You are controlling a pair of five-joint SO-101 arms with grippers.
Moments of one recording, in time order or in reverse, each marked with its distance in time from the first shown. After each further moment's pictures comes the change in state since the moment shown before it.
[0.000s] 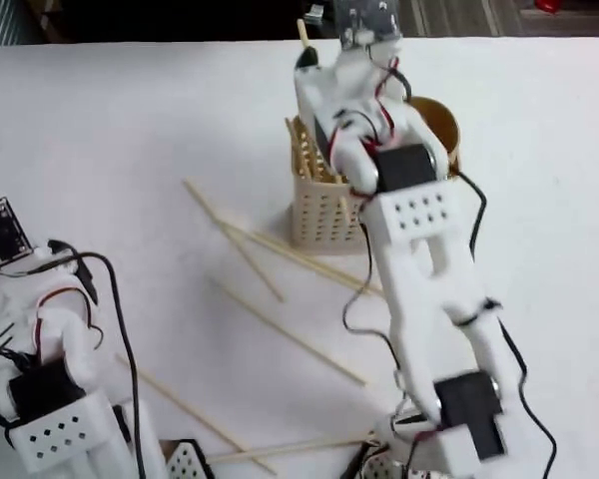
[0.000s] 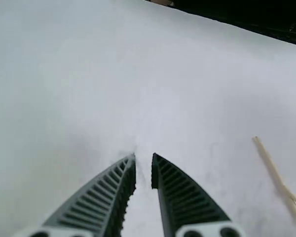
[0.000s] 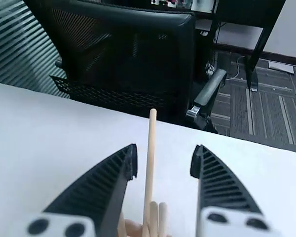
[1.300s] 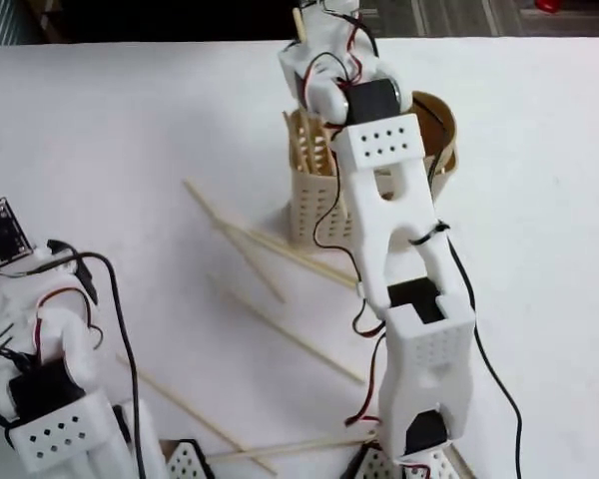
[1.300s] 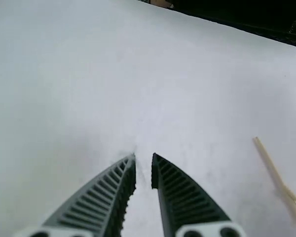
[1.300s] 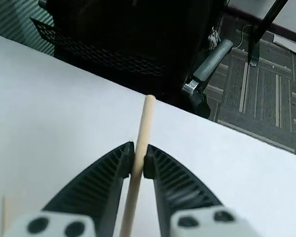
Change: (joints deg) left arm 0.0 0.0 0.0 0.0 0.0; right arm 0.4 31.7 -44.0 18.4 8.4
